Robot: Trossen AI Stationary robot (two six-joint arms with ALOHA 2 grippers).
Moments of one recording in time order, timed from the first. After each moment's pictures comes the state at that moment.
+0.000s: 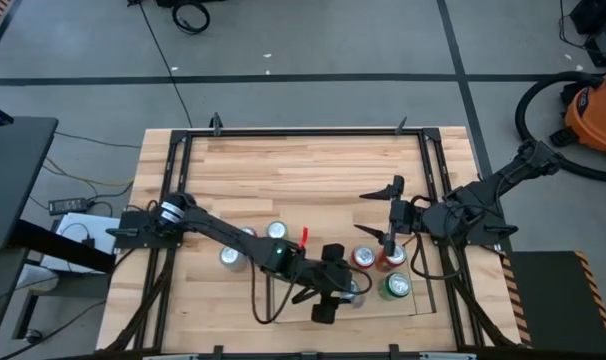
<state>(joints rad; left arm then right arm) -0.39 2.09 1.80 -0.32 -0.13 -0.14 0.53 1.01 0.90 -0.25 0.77 0.05</state>
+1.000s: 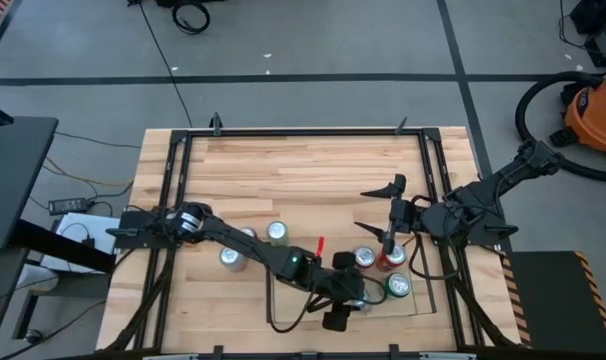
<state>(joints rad) -0.39 2.25 2.03 -0.44 -0.14 -0.14 0.53 1.01 0.89 -0.25 0.80 0.04</state>
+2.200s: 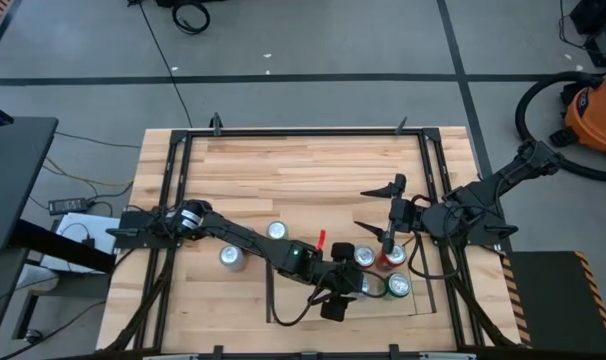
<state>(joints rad) -0.36 2.24 2.03 -0.53 -0.17 -0.06 0.53 1.01 0.89 -0.25 0.81 0.05</state>
